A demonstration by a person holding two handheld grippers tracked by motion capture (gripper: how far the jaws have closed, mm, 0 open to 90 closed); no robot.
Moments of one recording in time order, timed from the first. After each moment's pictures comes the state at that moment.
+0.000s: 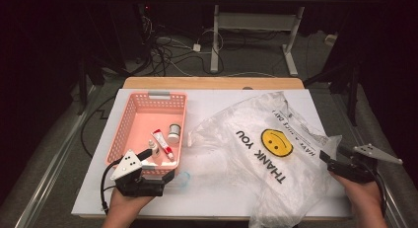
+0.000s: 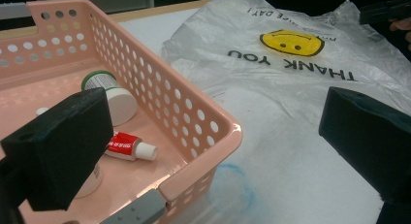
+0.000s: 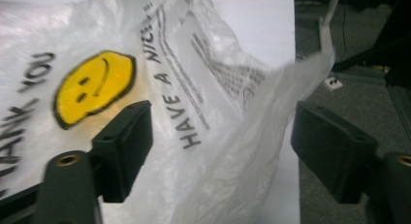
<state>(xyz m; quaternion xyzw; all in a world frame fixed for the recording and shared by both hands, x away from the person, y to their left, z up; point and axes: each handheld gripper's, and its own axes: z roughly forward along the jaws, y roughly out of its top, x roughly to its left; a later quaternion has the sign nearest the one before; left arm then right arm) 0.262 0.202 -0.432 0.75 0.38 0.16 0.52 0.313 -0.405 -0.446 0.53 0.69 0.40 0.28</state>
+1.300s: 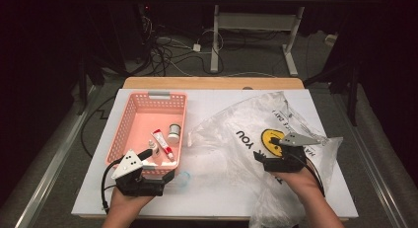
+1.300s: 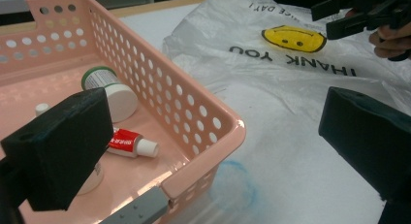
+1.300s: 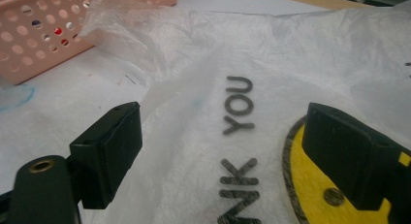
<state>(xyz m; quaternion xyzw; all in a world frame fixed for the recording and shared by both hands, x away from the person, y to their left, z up) 0.263 0.201 -0.434 0.76 0.38 0.16 0.51 0.346 -0.234 -0.441 0.38 0.80 0.44 0.18</state>
